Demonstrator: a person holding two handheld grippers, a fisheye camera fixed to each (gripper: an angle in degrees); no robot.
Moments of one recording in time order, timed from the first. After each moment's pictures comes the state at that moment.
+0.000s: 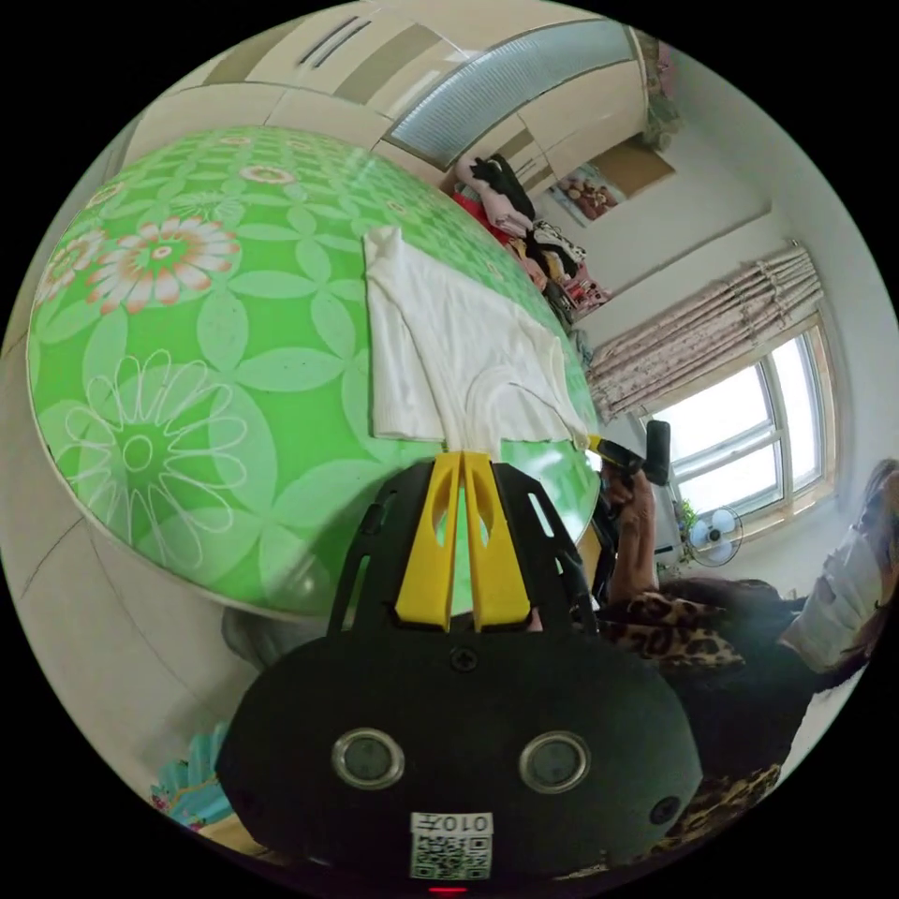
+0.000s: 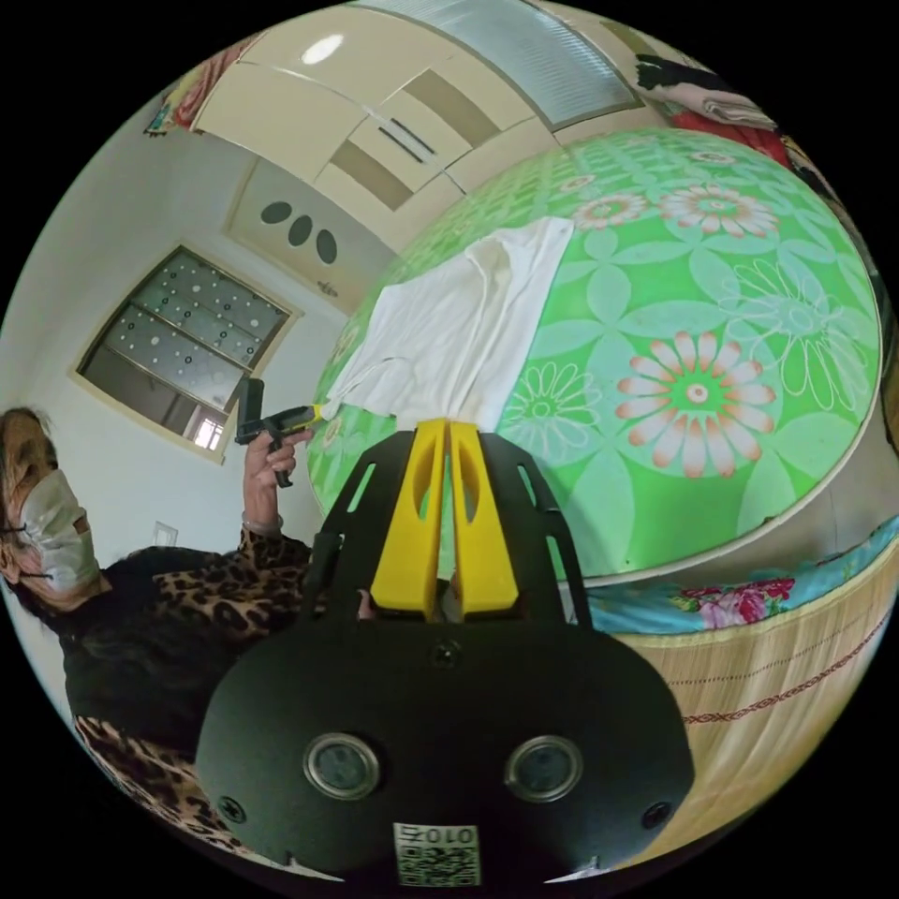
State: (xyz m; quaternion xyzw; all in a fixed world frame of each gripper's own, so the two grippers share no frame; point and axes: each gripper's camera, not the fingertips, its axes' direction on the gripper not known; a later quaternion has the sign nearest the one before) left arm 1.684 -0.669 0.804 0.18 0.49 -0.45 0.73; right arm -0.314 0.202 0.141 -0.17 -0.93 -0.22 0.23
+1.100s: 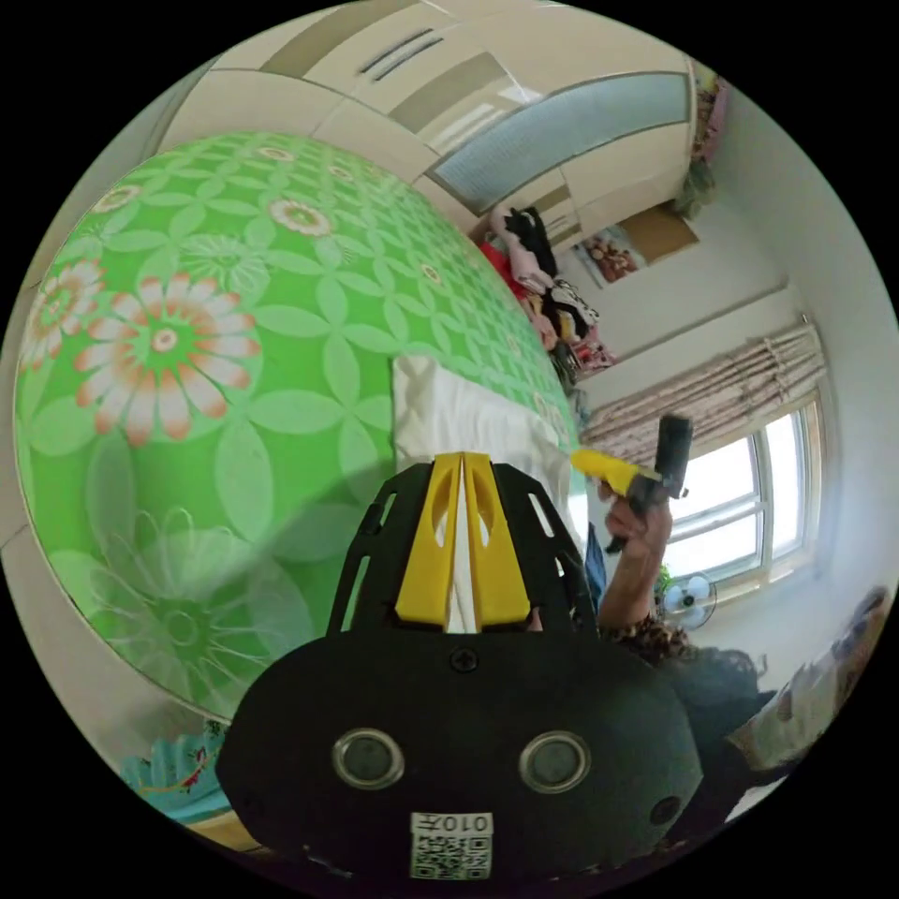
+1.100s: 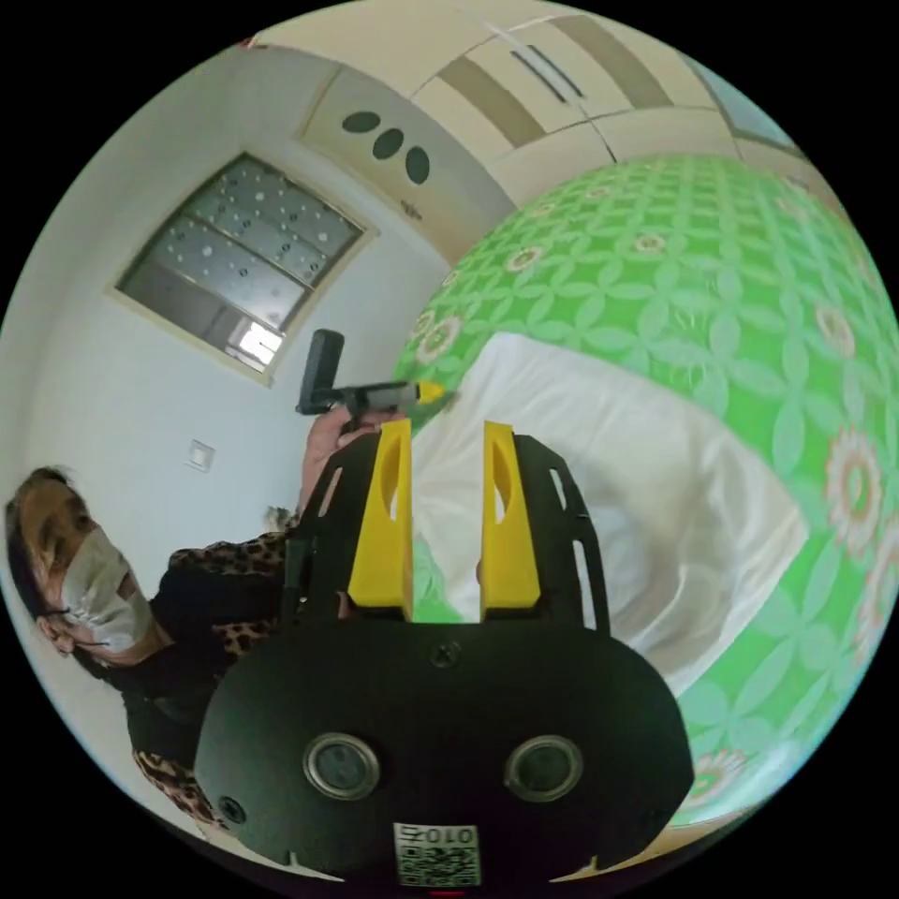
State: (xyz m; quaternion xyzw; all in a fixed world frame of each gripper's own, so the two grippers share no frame) left arm 1.615 -0.683 0.816 0.20 0.49 -0.52 0.67; right arm -0.314 0.126 -0.101 -0.08 -0.92 -0.35 0.13
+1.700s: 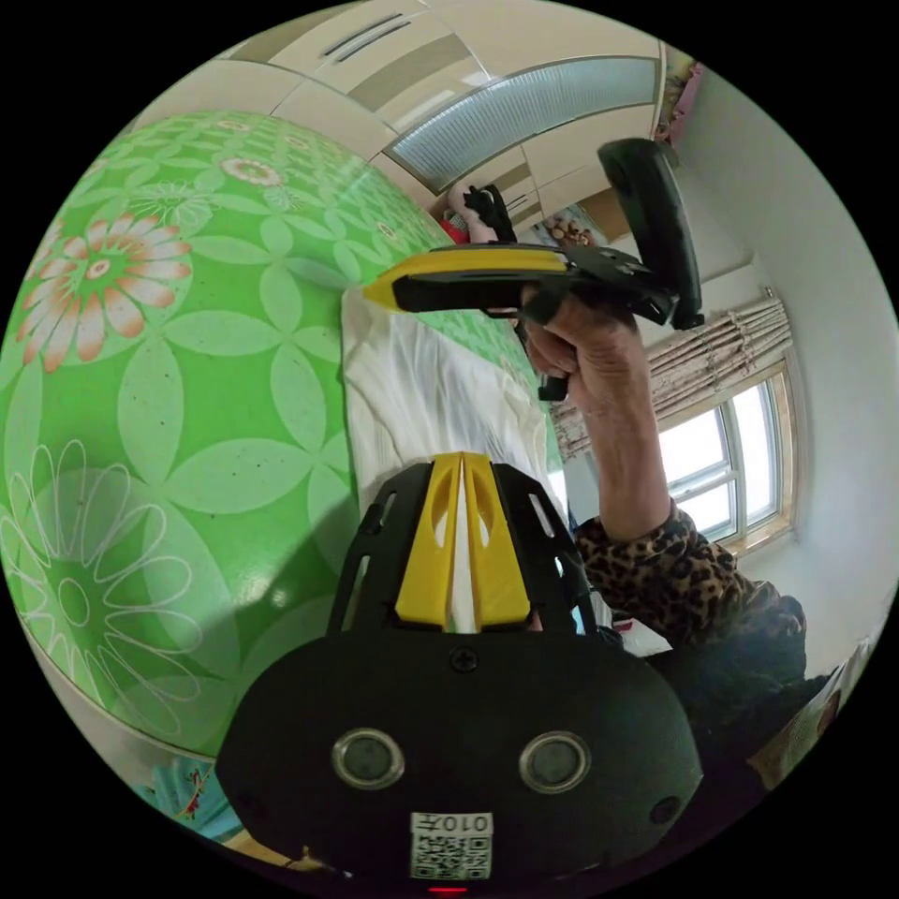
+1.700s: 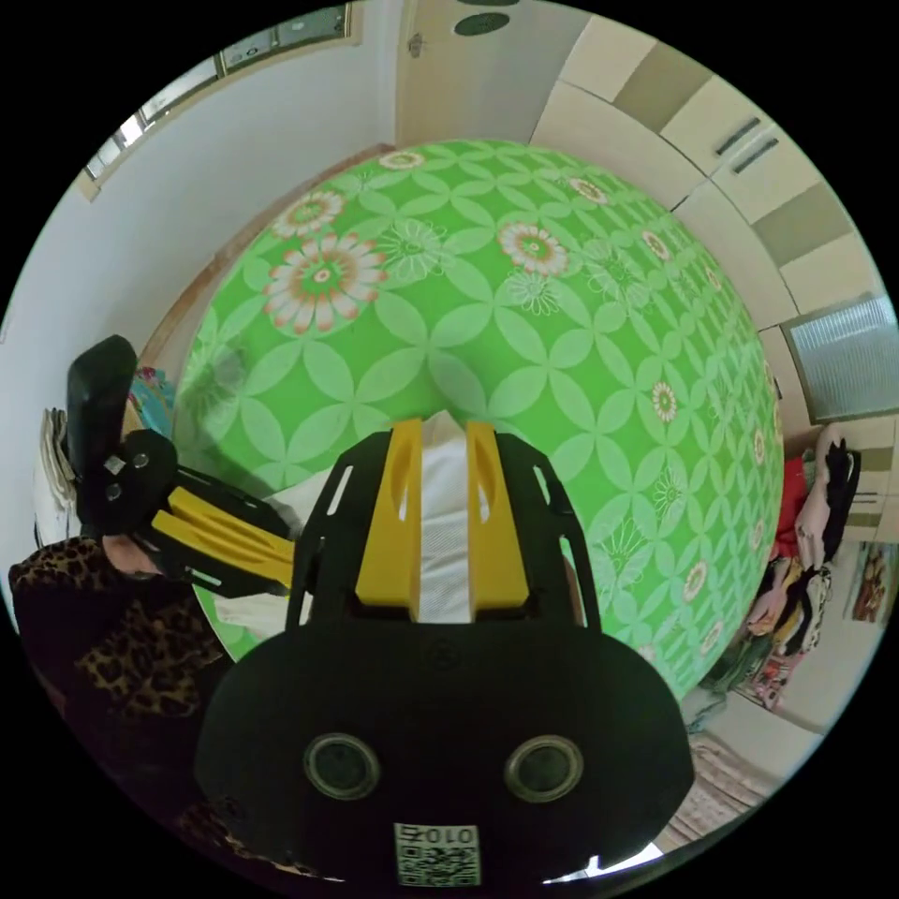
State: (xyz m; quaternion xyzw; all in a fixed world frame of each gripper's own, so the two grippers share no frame) left arm 1.649 -0.677 0.825 0.23 0.53 -0.48 0.66; right arm -0.316 0.160 -0.373 0.15 -0.71 -0.57 0.38
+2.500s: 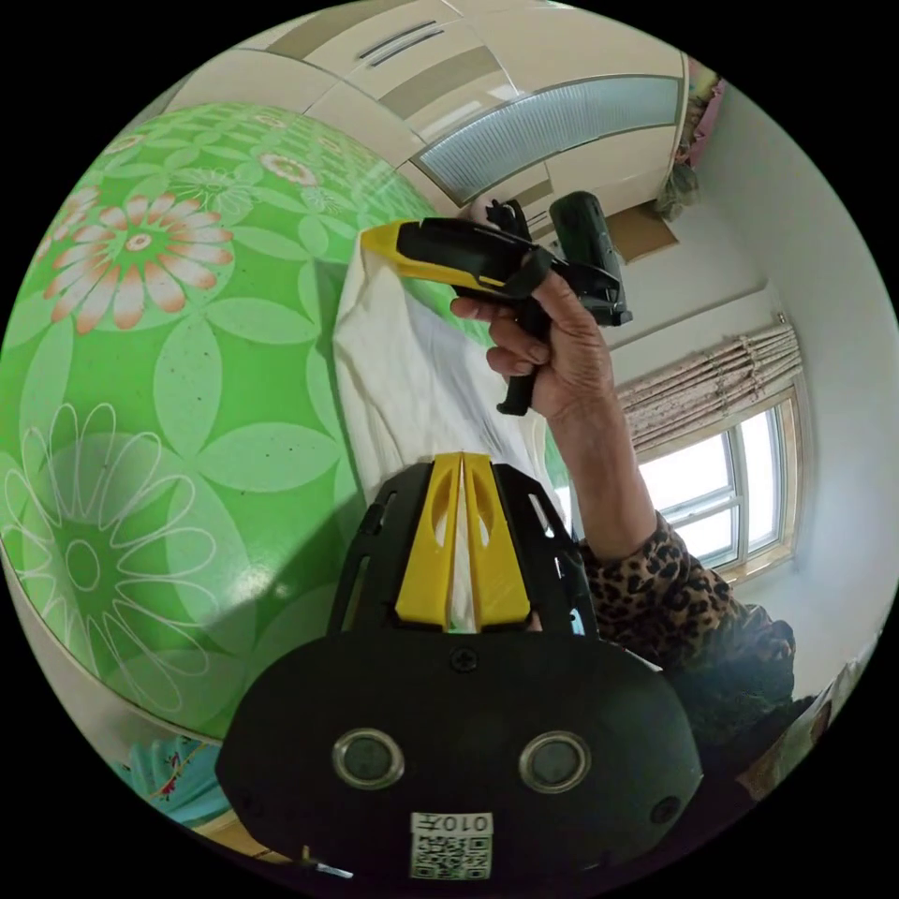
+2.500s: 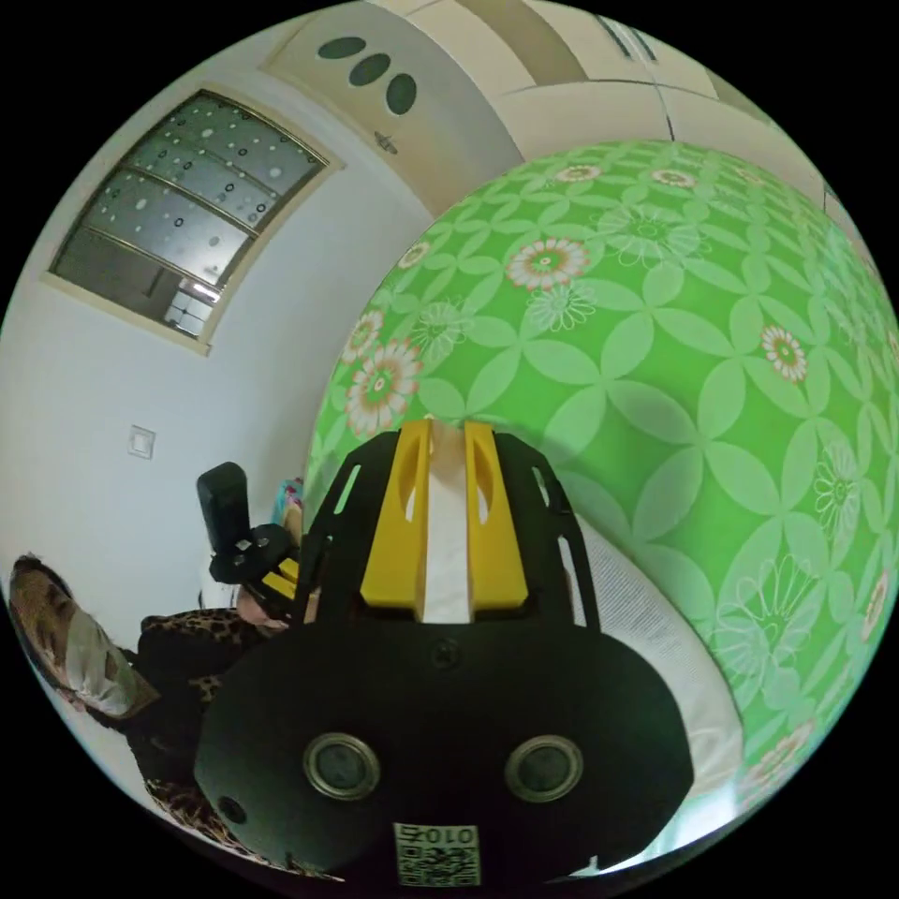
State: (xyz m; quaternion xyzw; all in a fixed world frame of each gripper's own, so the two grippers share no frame) left arm 1.641 -0.656 0.829 0.22 0.52 -0.52 0.65; right arm -0.427 0.132 -0.279 -0.07 -0.88 -0.45 0.16
